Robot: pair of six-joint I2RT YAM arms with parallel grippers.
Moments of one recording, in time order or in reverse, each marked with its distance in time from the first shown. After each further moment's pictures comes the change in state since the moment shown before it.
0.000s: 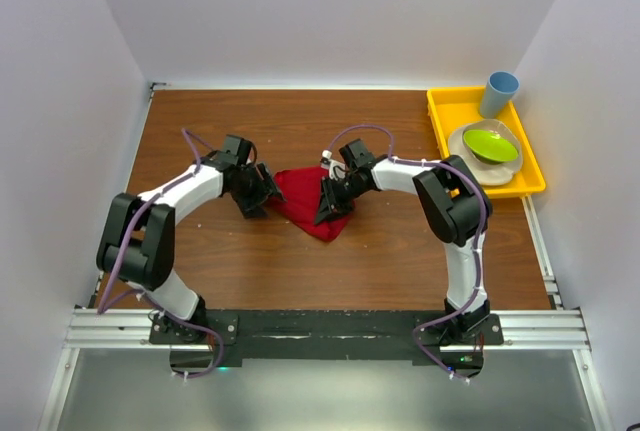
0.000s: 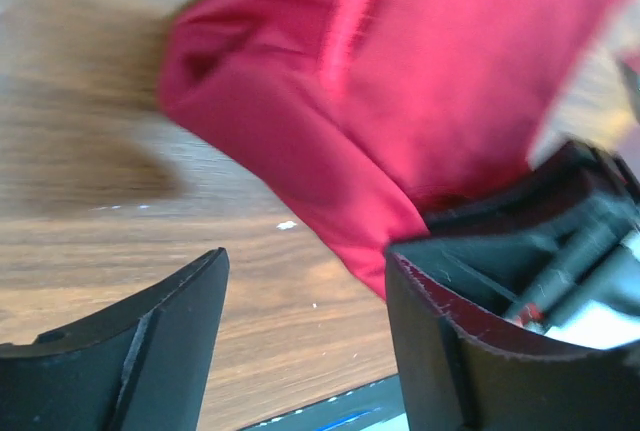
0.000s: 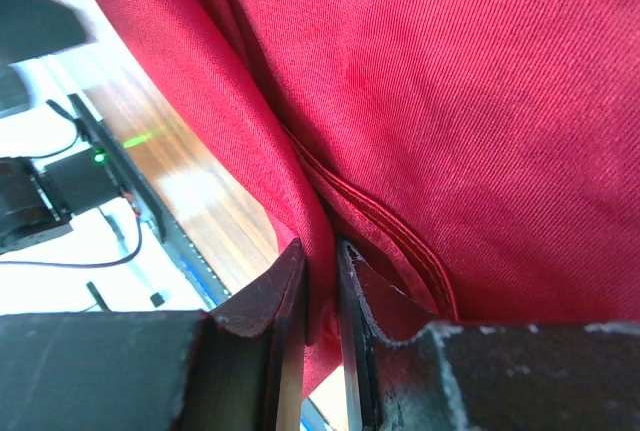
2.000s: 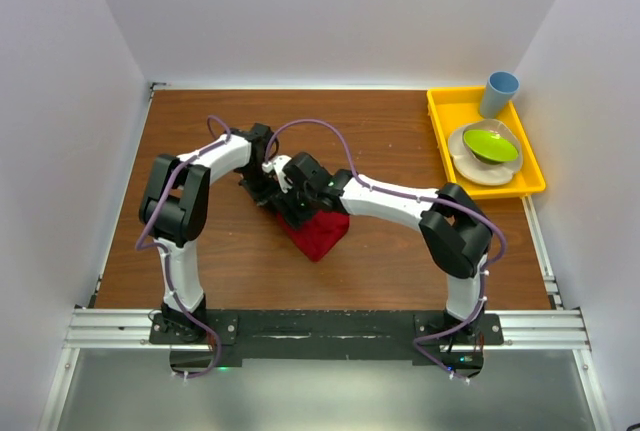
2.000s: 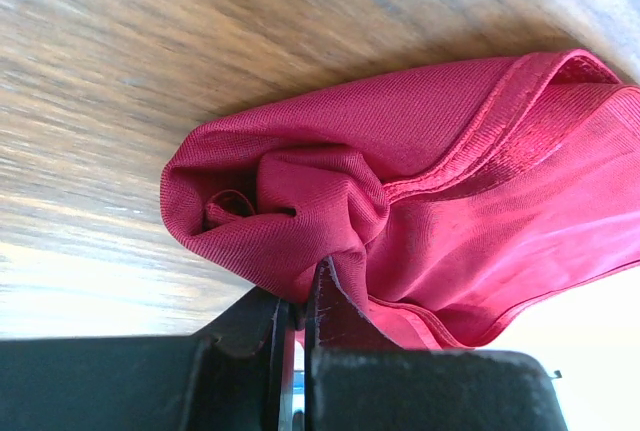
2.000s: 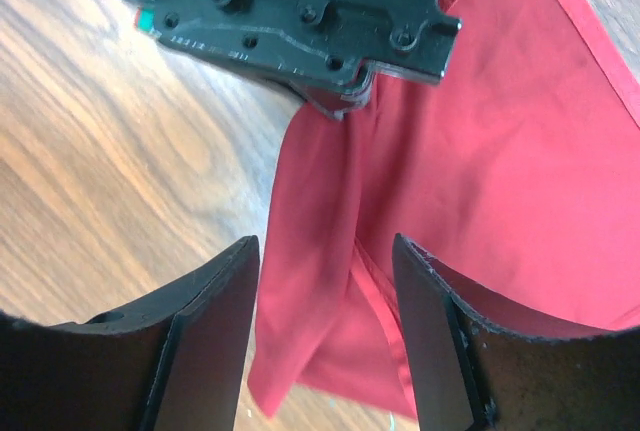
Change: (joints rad) left arm -0.053 0.395 0.391 -0.444 -0.101 -0.142; right arm 0.367 -0.173 0.127 -0.051 0.656 -0.342
